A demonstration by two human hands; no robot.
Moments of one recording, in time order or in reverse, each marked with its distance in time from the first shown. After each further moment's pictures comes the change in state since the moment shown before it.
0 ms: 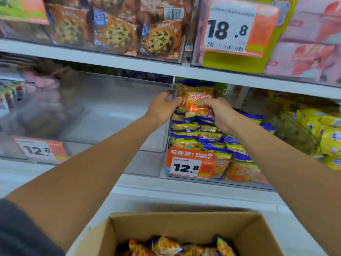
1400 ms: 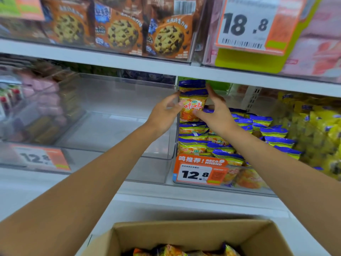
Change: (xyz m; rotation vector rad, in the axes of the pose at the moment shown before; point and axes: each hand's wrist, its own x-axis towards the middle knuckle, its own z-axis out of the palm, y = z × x) left_hand -0.007 -0.014 -0.006 -0.133 -0.069 0.099; right_hand 0.013 0.030 0.011 -0.578 0.129 -0.410
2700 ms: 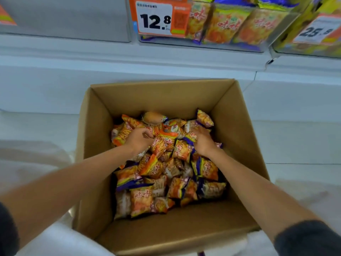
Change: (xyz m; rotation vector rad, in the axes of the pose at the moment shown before) left_hand -0.331 -0.170 0.082 0.402 -0.299 -0.760; right_hand -0.400 0.187 0.050 -0.419 -0.810 0.630
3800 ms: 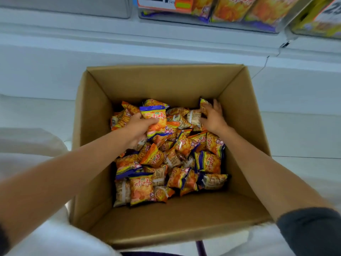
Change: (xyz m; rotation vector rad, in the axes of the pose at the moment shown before) left_hand 0.000 0.015 0.000 -0.707 -0.090 -0.278; right_hand 0.028 0.010 -0.033 0.094 0.193 0.019
